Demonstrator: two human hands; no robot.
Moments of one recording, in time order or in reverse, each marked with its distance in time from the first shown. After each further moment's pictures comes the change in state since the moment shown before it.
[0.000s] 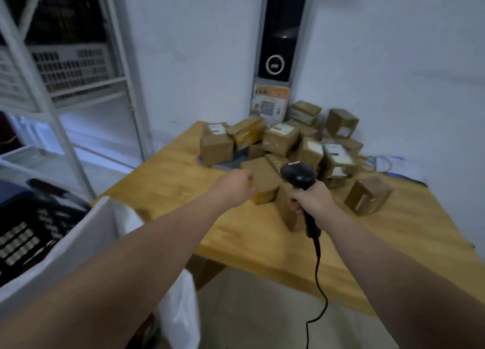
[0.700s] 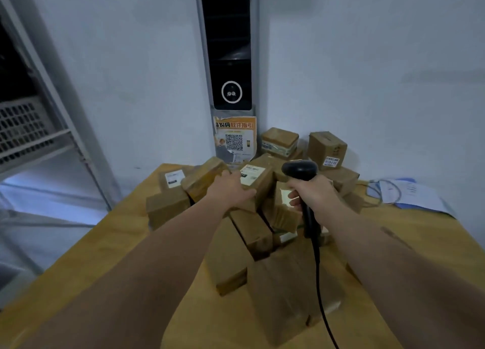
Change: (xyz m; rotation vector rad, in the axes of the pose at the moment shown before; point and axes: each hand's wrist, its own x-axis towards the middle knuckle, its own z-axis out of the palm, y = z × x) left_hand 0.334 0.070 0.014 0.178 0.020 -0.129; right_hand 0.282 -0.039 -0.119 0.242 0.072 0.040
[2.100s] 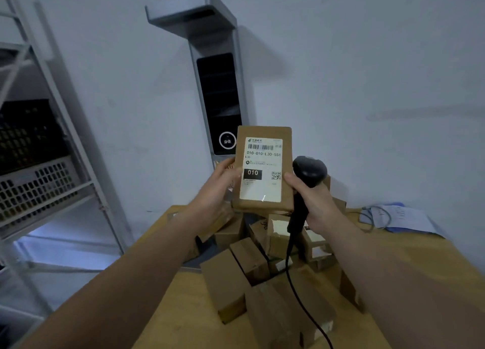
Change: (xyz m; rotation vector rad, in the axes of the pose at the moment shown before) left_hand -0.122 0.065 -0.107 -1.179 0.068 0.167; right_hand -0.077 -0.046 -0.061 0.605 -0.205 -0.272
